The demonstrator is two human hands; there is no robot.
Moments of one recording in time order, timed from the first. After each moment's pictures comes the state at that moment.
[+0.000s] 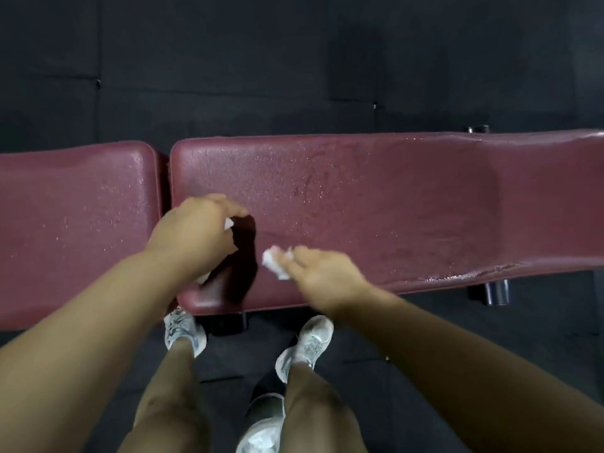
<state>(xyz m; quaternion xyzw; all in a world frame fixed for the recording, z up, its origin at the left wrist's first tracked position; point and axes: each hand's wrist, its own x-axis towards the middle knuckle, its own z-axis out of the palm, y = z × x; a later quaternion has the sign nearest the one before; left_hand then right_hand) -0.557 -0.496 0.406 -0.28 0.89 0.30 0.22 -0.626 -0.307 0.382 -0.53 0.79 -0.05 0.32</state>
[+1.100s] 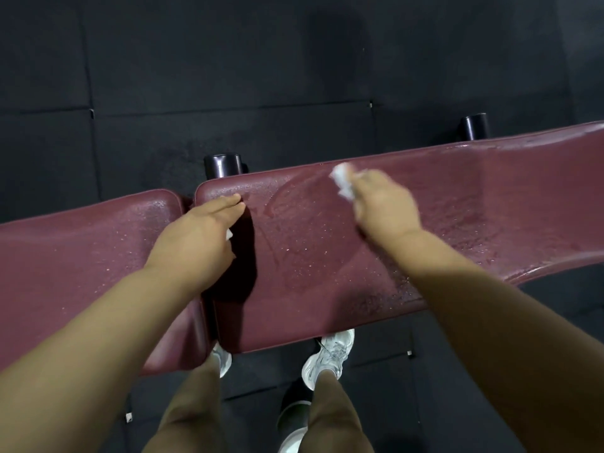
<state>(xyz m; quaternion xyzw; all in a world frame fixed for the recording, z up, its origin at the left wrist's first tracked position) -0.567 -0.563 0.391 -0.20 0.92 0.25 0.21 -0.725 -0.348 0.371 -0.33 0.93 -0.13 0.09</state>
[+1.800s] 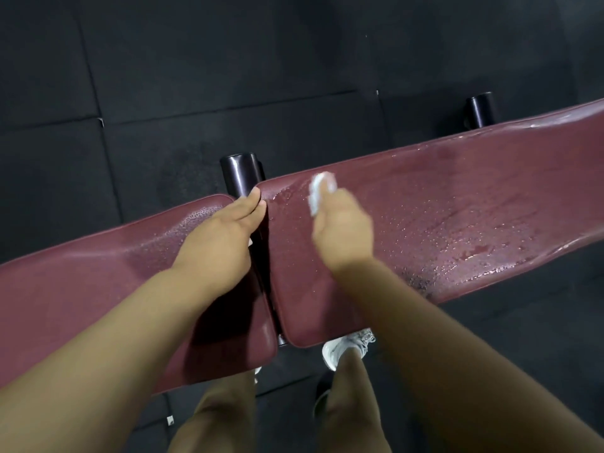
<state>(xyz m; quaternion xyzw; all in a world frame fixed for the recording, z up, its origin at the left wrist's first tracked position) -0.539 -0.627 0.371 -0.08 0.93 0.27 0.21 -0.624 -0.460 0.356 -0.15 0.97 -0.10 0.15</state>
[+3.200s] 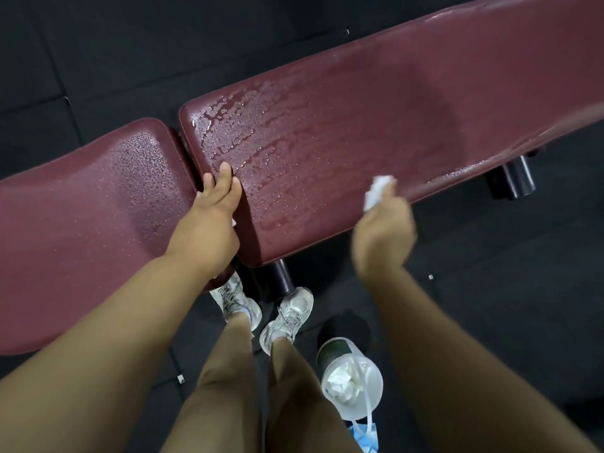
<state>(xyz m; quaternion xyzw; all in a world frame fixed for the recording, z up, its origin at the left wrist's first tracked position) -0.485 -0.526 0.371 -0.13 0.92 0.25 0.26 -0.540 -0.303 0.345 0.19 0.96 -0.17 0.08</state>
